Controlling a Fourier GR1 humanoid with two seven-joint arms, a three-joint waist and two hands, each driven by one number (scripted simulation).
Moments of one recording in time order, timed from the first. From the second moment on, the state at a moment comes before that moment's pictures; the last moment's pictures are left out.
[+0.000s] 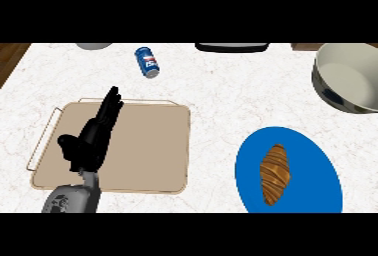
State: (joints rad) left arm -0.14 0.04 -0.04 -1.55 -0.07 0.05 0.09; right arm -0.20 -1.05 -0.36 -1.60 -0.50 0.58 -0.23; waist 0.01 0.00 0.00
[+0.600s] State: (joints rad) left arm -0.16 0.03 -0.05 -1.54 -0.07 0.04 0.08; right arm -0.48 -0.99 -0.15 -1.26 0.03 0.36 -0.42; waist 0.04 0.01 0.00
